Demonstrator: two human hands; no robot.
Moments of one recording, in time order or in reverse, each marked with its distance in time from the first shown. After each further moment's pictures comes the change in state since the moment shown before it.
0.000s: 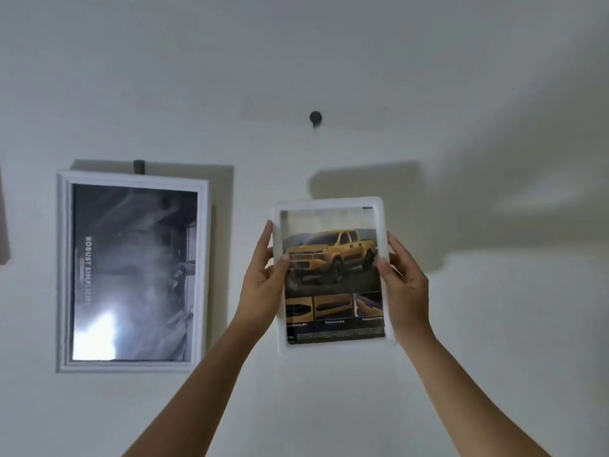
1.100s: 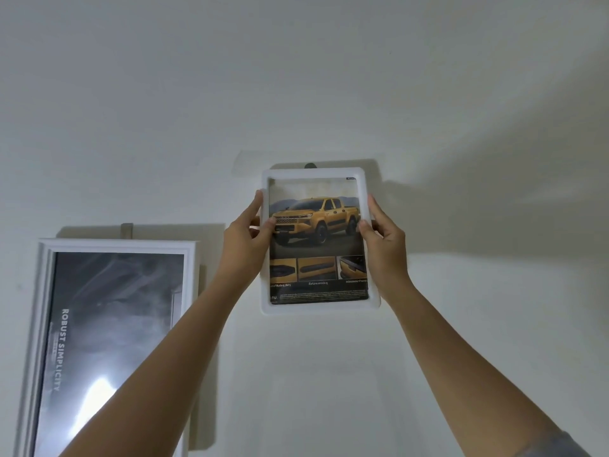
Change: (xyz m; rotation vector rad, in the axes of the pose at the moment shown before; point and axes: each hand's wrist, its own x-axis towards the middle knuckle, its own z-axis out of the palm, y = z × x) left_hand 0.143 0.045 -0.009 0.431 0.134 0.325; right_hand 0.137 -0.022 0.053 0.019 -0.017 -0.169
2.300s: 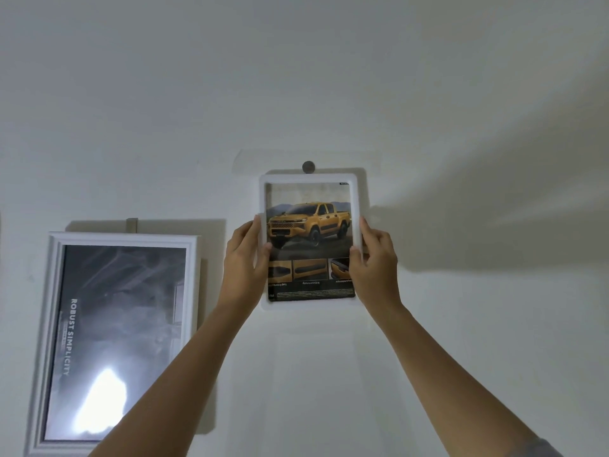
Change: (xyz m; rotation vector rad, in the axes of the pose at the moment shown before) left_hand -0.041 -0.030 0.003 0.250 0.065 0.126; right_hand -0.027 0.031 -0.003 -0.462 0.019 -0.269
